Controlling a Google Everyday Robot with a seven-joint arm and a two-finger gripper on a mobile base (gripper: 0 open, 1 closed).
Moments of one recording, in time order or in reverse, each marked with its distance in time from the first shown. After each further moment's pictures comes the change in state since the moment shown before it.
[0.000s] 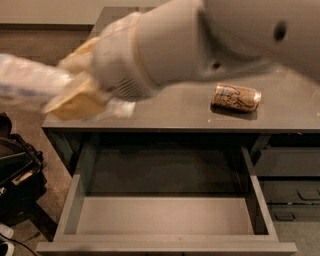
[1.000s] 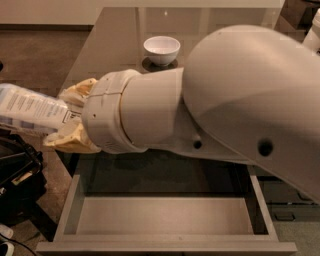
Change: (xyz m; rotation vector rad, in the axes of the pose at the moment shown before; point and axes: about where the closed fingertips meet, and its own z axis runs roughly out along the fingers) arm 0.020 0.040 0.015 0.187 0.032 -0.031
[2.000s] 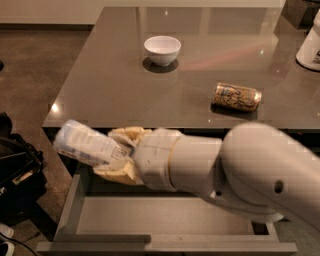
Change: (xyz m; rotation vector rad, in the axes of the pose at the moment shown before) arm 0.106 0.021 0.008 0.031 -0.038 0.154
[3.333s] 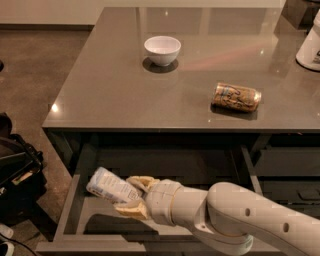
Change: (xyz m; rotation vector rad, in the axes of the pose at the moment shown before) arm 0.169 0.042 0.054 -0.020 0.021 0.200
